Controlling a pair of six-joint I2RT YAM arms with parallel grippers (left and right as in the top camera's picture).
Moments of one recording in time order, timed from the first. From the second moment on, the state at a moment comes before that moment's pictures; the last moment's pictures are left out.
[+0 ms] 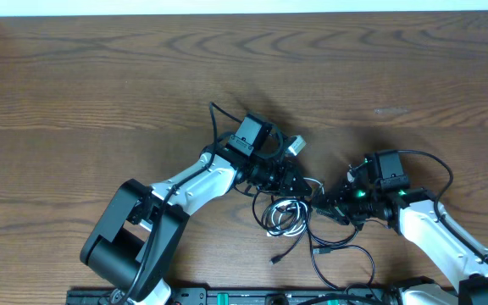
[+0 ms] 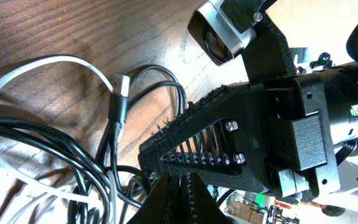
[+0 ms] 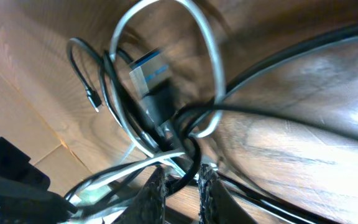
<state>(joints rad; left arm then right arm) -0.59 1.78 0.94 -0.21 0.99 -0.46 0.22 1.34 0.50 -0.39 -0.68 0.93</state>
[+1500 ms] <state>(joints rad) -0.64 1.78 1.21 -1.04 0.41 -0.16 0.39 1.33 0.50 -0.47 -0.35 0.44</state>
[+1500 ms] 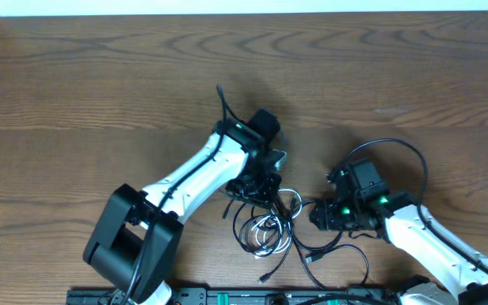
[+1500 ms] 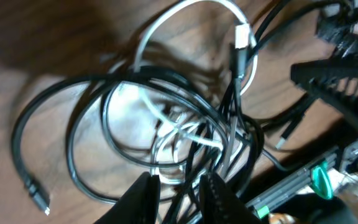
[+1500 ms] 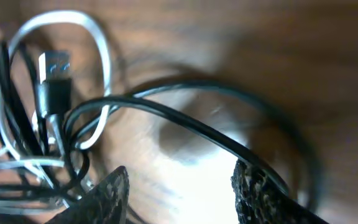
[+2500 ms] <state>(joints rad) -0.78 1.78 1.19 -0.90 0.47 -0.11 0.21 1.37 0.77 -0.62 -0.46 0.37</state>
